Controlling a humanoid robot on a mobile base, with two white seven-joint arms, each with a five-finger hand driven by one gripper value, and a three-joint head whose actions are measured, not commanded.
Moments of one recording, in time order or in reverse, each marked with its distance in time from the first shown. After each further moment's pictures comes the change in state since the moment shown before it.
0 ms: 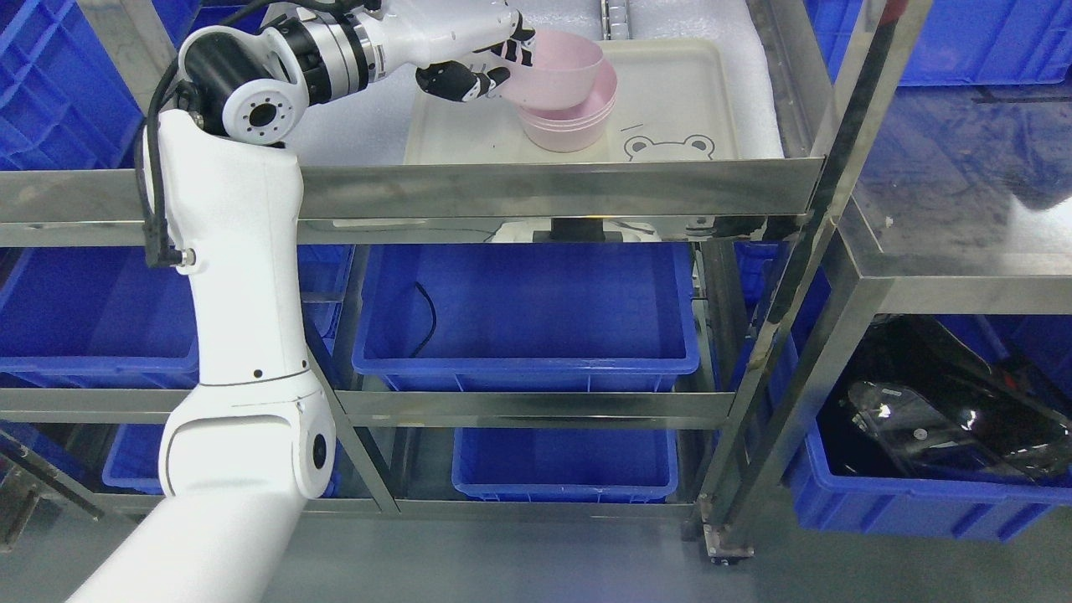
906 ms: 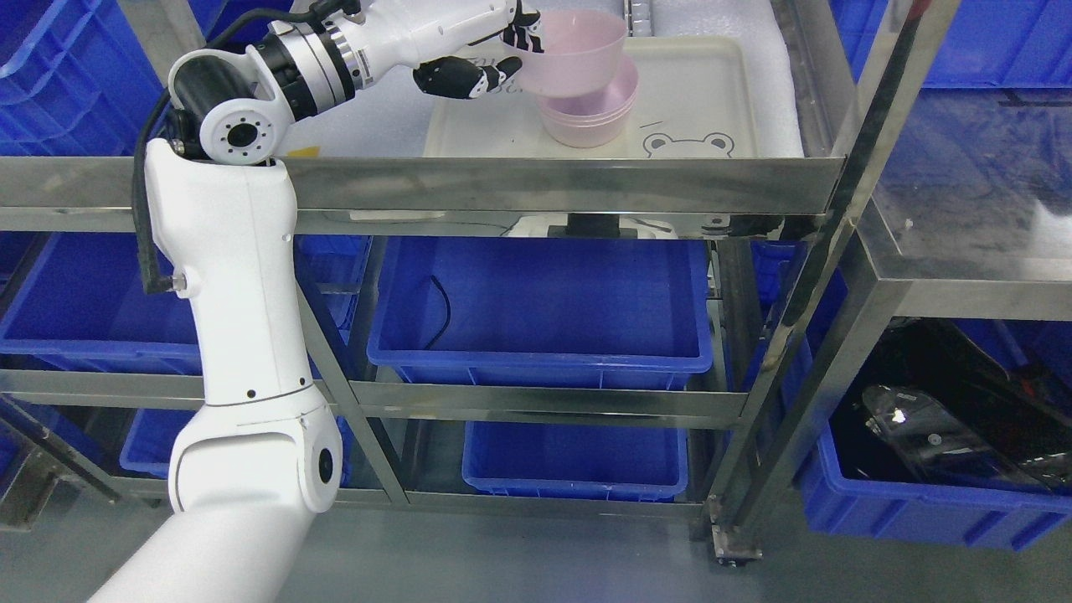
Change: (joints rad) left arm 0.042 -0.013 0.057 -0.055 0.139 0.000 -0.009; right arm 0.000 0.000 0.000 0.000 0.000 0.000 -0.002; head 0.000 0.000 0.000
